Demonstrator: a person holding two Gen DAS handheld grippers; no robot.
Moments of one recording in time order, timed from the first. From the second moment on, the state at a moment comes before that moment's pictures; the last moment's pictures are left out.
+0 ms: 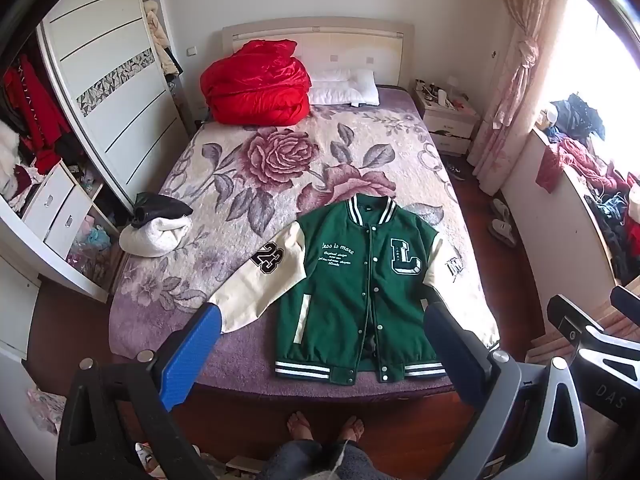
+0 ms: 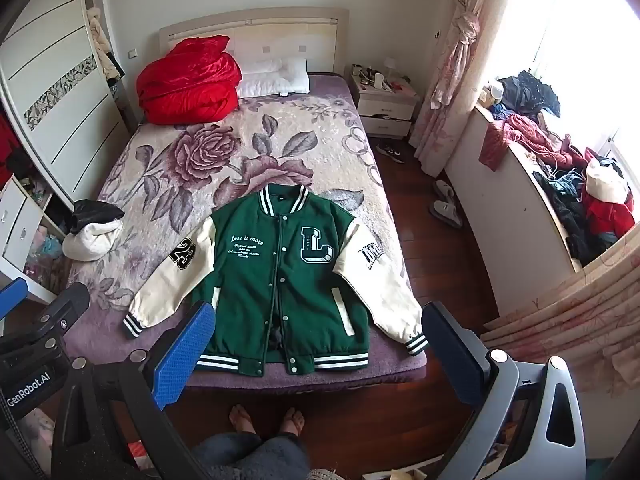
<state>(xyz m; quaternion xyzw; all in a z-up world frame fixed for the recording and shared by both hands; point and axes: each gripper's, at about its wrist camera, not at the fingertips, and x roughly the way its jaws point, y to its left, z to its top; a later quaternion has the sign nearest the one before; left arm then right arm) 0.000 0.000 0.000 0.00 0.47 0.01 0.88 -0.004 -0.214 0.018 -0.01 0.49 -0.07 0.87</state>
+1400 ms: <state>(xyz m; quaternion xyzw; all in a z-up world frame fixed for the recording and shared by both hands) 0.000 0.004 0.010 0.00 0.46 0.00 0.89 -0.003 -0.211 0.048 -0.01 0.49 -0.07 0.87</state>
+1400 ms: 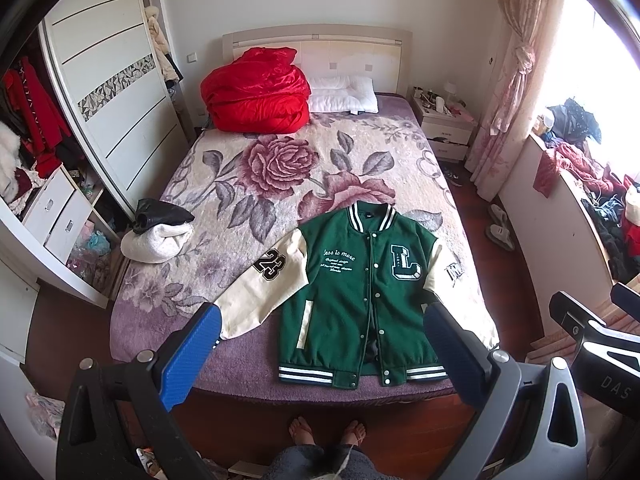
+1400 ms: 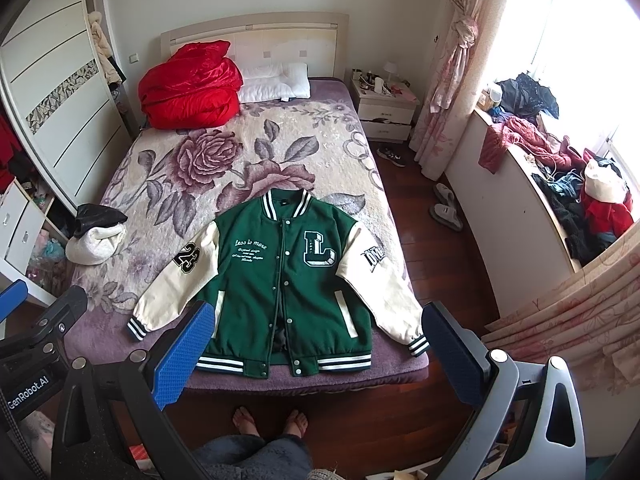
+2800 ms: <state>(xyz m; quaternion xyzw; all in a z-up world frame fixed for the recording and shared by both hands) 0.006 -0.002 0.026 0.00 0.46 0.00 0.89 0.002 -0.207 0.056 0.00 0.48 -0.06 0.87</state>
